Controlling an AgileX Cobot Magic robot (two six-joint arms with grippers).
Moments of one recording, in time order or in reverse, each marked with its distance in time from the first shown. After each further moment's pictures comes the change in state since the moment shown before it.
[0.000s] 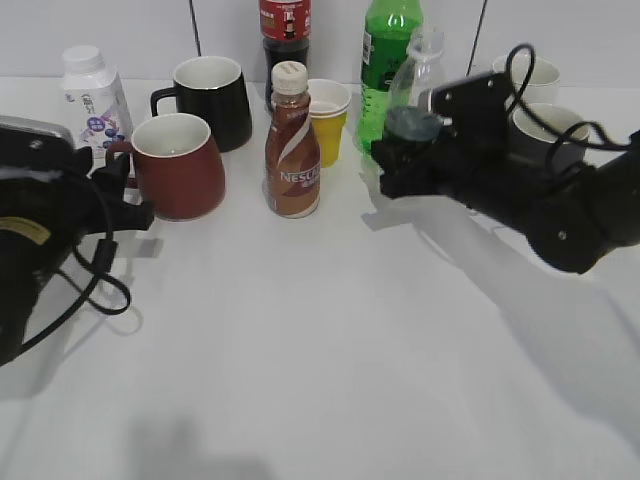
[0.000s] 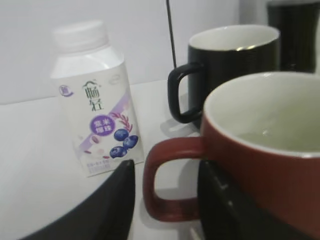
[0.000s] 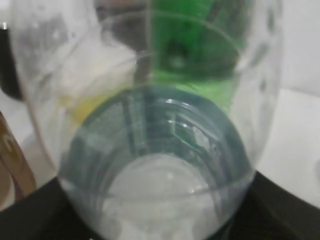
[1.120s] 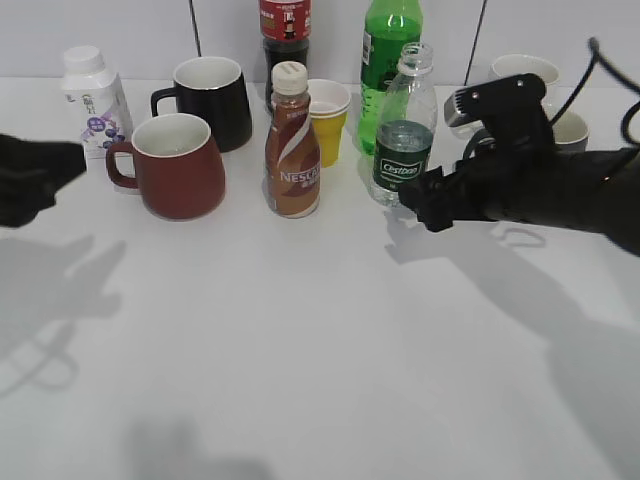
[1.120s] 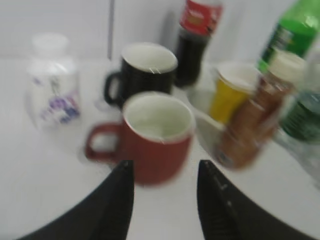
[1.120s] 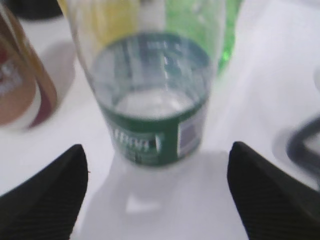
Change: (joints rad) left arm -0.049 -0.869 0.093 -0.097 0.984 -0.003; right arm 0.000 -0.224 0.115 -0.130 0.398 0.162
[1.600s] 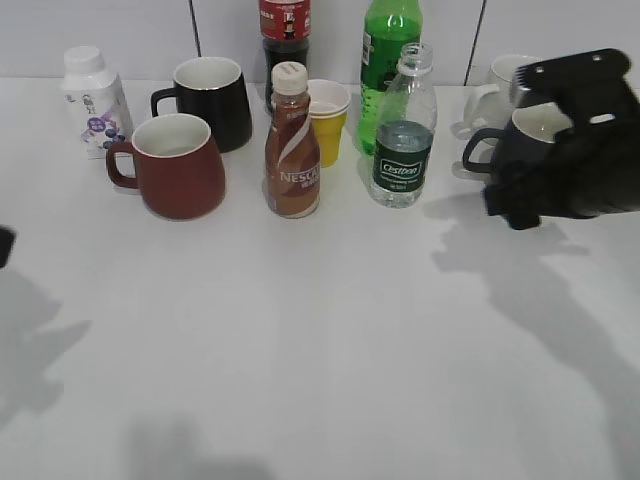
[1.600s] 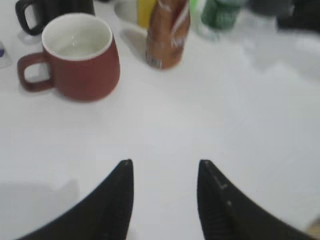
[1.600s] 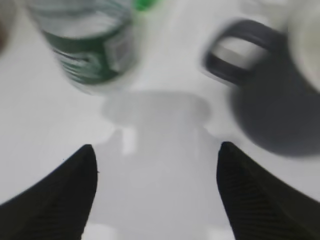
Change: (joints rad) left arm 0.000 -0.252 -0.185 0.208 0.784 -0.001; right arm 0.000 -0.224 0.000 -0.329 0.466 0.393
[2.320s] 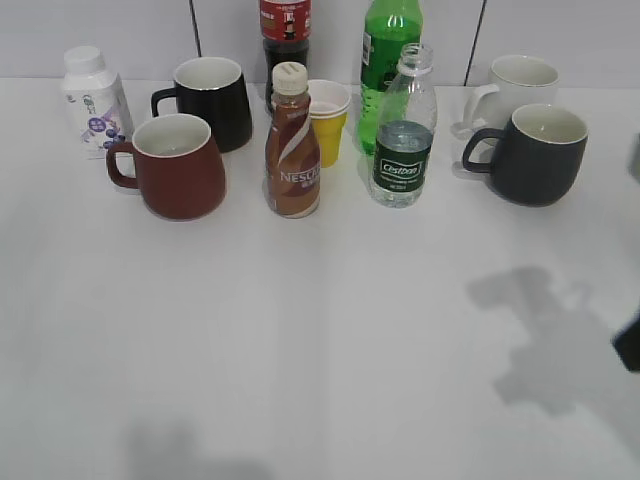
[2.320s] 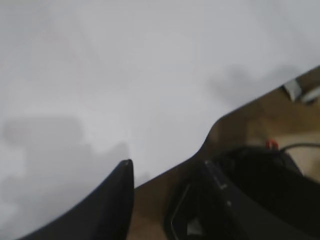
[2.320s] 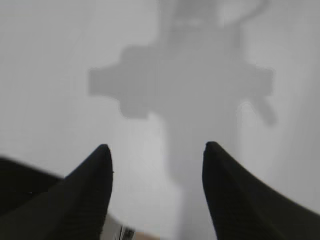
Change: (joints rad) left arm 0.000 -0.397 -0.021 0.184 0.650 -0.192; right arm 0.000 -0.417 0.024 0.710 0.871 -0.653
